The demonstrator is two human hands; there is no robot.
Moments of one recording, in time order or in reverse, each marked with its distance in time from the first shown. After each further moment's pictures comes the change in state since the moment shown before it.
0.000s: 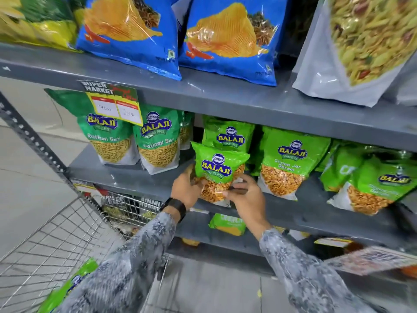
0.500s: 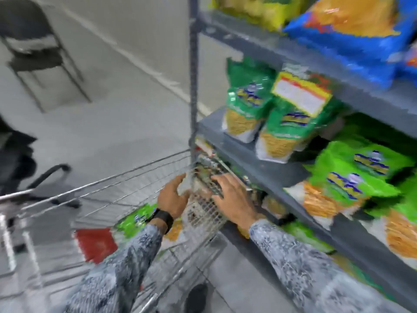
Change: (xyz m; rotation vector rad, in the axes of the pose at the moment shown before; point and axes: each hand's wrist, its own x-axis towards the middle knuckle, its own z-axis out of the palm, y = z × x) left_hand -0.173 -0.183 -0.192 0.072 0.437 -0.427; right_hand -0.137 -0.054 0.217 -0.733 -0.813 -0.747
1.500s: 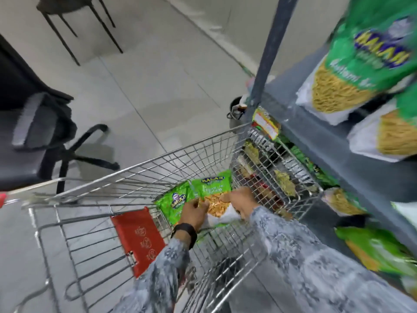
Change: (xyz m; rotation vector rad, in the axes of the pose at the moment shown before) left_hand 0.046 -0.167 0.041 -0.430 -0.042 -0.649; right_hand 0.117 -0.004 0.210 0.692 -0.364 0.797
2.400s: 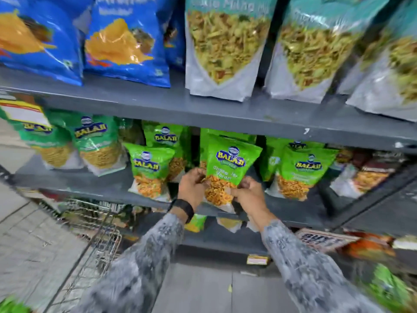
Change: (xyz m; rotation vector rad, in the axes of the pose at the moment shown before) left_hand -0.414 0.106 0.429 0.153 -0.753 0.842; right_hand -0.329 0.289 -0.471 0.730 0.829 -0.354
